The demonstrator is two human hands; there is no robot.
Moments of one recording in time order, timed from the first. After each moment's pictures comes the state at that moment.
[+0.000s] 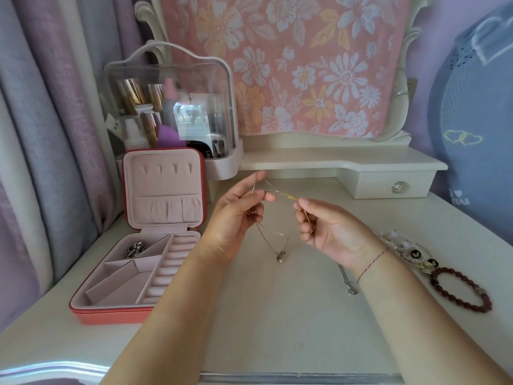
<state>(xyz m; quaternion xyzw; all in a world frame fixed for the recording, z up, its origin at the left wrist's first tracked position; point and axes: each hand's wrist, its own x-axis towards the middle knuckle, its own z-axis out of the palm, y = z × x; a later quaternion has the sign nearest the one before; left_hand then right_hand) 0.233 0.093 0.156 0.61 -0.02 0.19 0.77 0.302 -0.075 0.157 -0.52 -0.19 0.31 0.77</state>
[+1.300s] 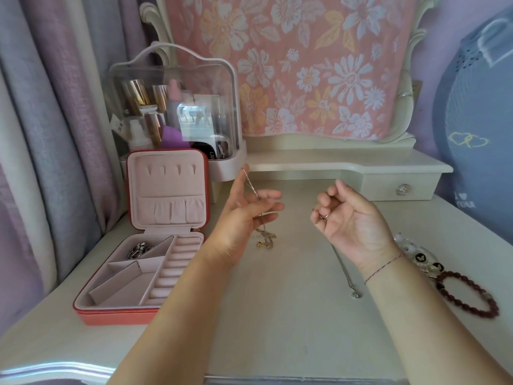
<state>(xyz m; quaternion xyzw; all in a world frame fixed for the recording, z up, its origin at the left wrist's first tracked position) 0.236 0.089 0.155 0.61 -0.02 0.21 0.76 0.308 -0.081 0.162 -0.38 -0.18 0.25 0.87</state>
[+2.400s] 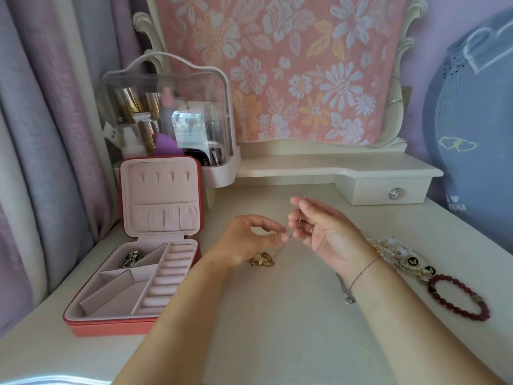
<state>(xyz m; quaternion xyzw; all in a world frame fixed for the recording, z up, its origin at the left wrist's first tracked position) 0.232 0.084 0.150 0.83 0.10 0.11 0.54 0.302 -0.072 0.155 -0.47 -0.21 0.25 0.82</state>
